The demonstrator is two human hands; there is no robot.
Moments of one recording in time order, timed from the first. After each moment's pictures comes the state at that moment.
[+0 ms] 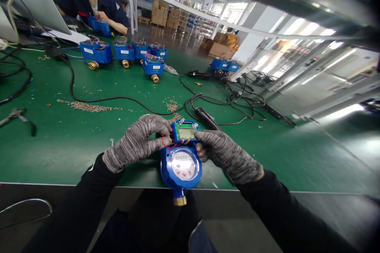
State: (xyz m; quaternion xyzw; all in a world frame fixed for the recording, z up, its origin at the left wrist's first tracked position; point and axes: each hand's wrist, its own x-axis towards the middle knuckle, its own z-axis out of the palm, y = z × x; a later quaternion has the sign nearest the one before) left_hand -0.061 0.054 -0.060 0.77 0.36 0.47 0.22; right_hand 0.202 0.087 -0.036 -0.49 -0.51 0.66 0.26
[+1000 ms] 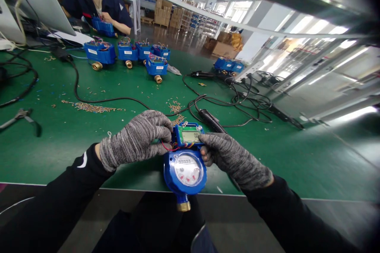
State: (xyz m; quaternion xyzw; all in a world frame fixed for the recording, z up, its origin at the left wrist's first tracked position) left_hand -0.078 0.060 -0.028 0.88 0.33 0.32 0.11; right_hand 0.197 0.087 -0.029 -0.49 -0.49 0.67 0.25
